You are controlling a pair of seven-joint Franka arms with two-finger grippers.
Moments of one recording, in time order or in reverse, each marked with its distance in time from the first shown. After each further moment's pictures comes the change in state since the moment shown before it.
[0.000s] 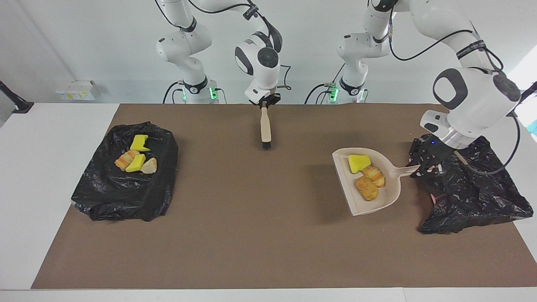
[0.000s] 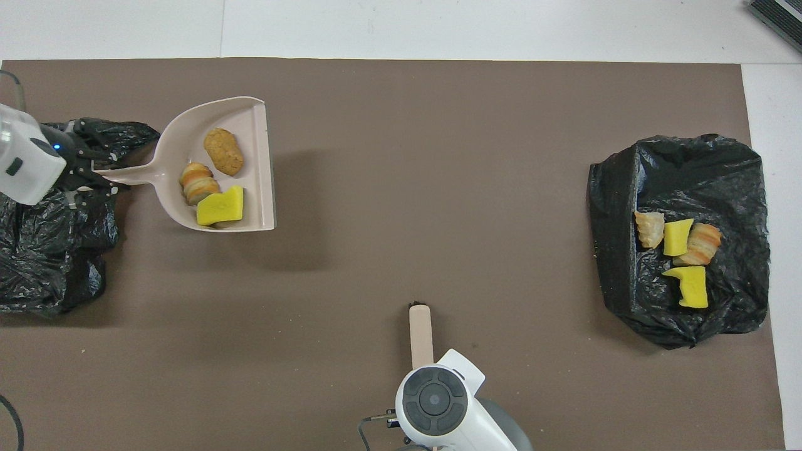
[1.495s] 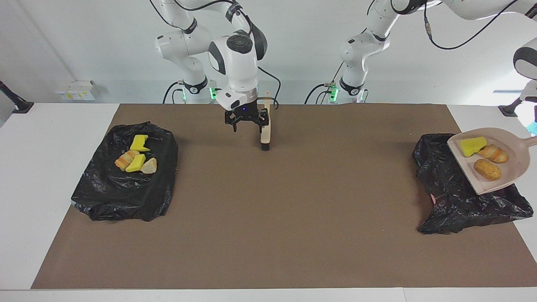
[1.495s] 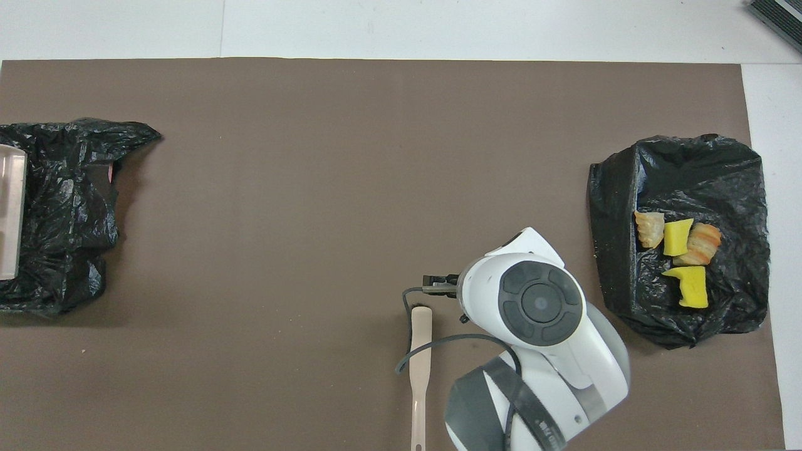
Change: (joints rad) left arm 0.348 0.017 -0.017 0.112 0.701 0.172 0.195; right arm -0.298 0.029 -0.027 0.284 -0.290 0.072 0.000
